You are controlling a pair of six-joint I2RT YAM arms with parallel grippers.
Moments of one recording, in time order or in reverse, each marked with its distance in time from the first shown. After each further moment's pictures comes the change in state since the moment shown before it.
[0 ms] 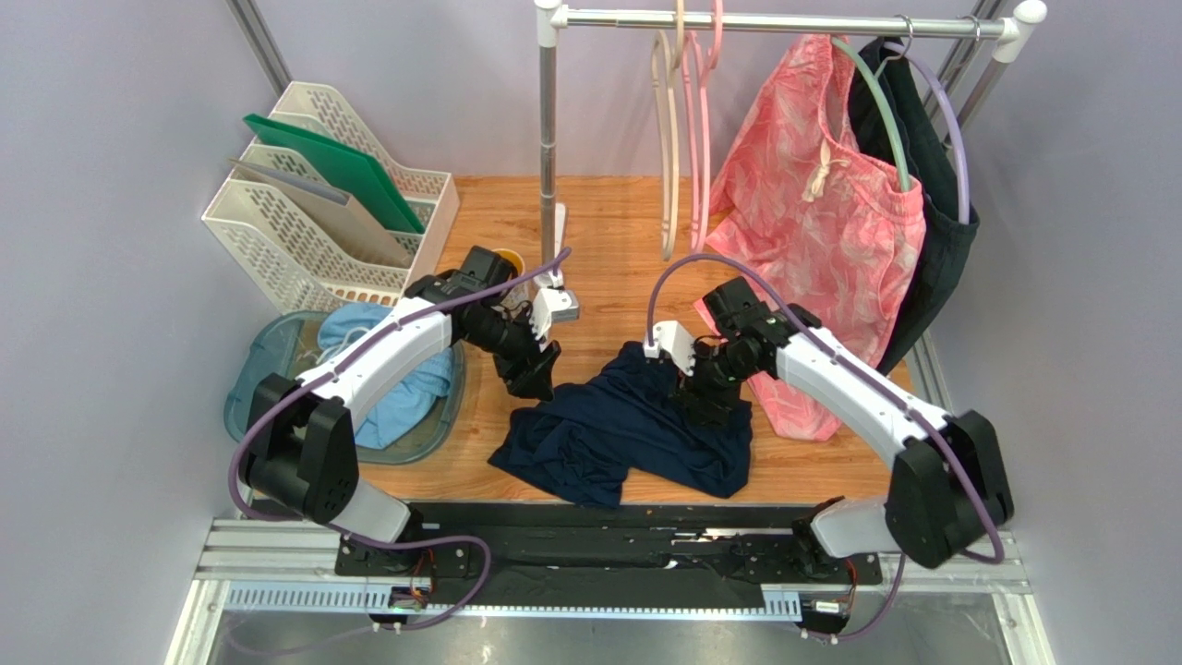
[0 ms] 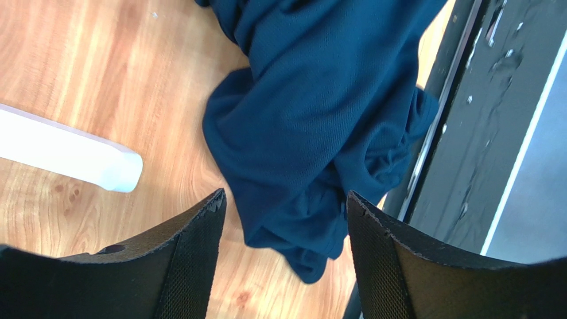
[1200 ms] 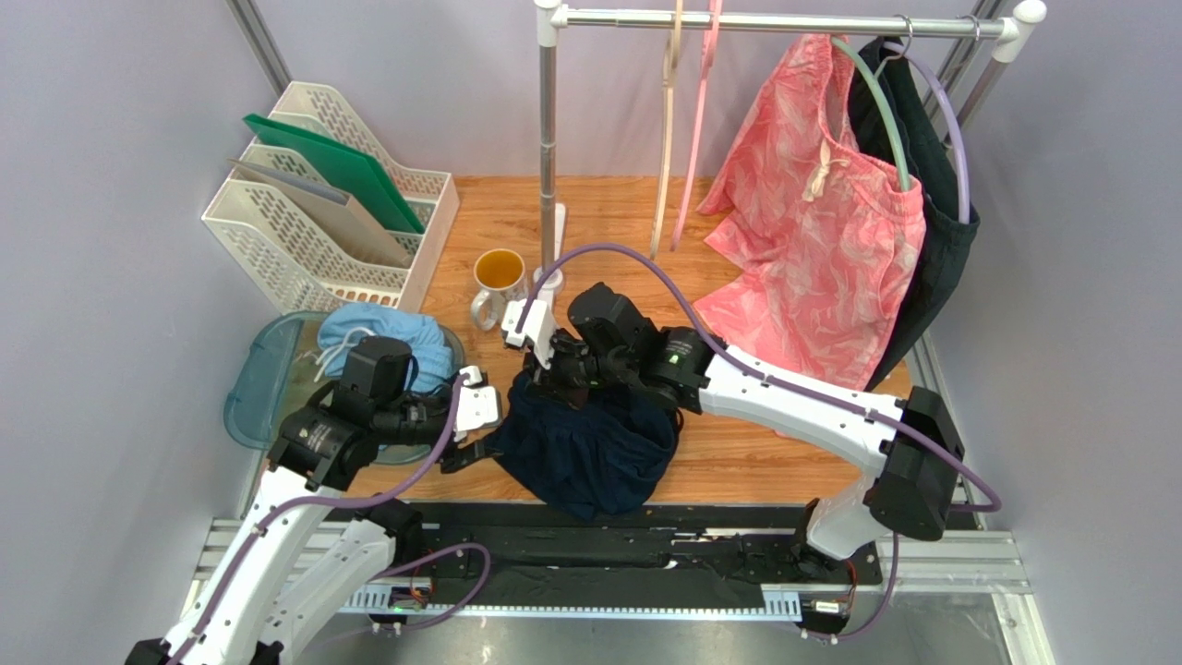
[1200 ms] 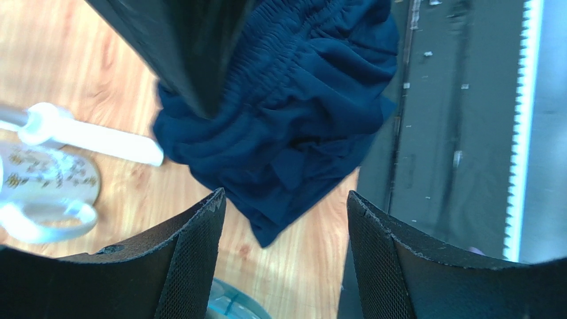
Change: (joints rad) left arm 0.037 -0.827 -0.272 -0.177 0.063 0.232; right arm 0.568 0.160 0.302 0.514 0.119 0.575
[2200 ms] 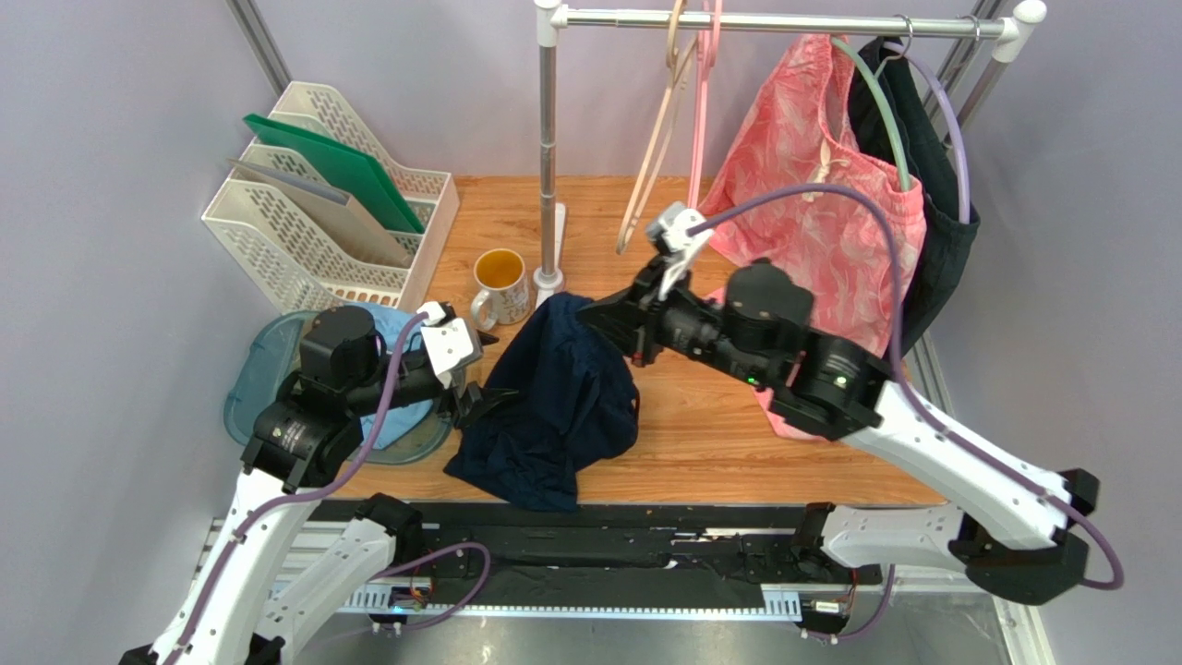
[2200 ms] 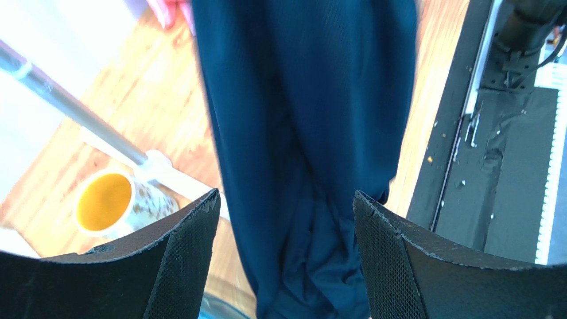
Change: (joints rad) left arm 0.006 0.010 0.139 0.307 -0.063 -0.366; right arm -0.004 -0.367 0.080 0.030 0.321 0.459
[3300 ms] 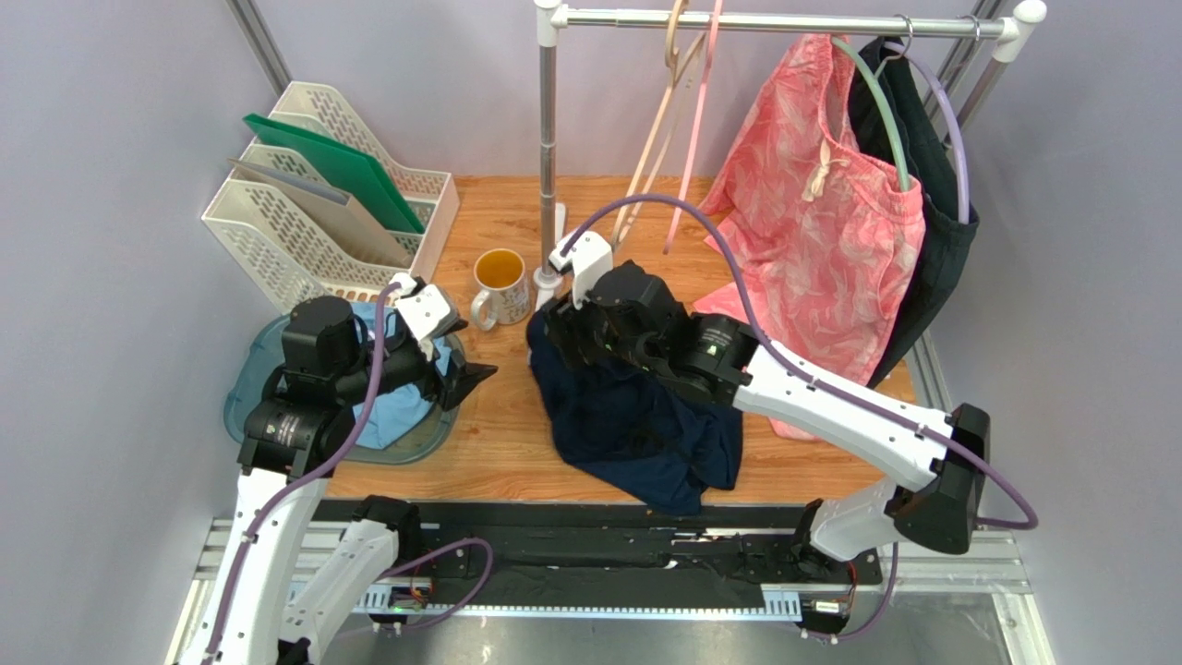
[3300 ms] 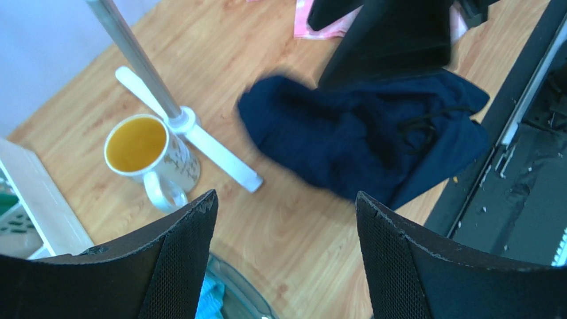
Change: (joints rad) left arm 0.163 0.024 0.032 0.000 -0.013 -0.096; right arm 0.001 0.275 0.046 -0.070 0.254 -0.099
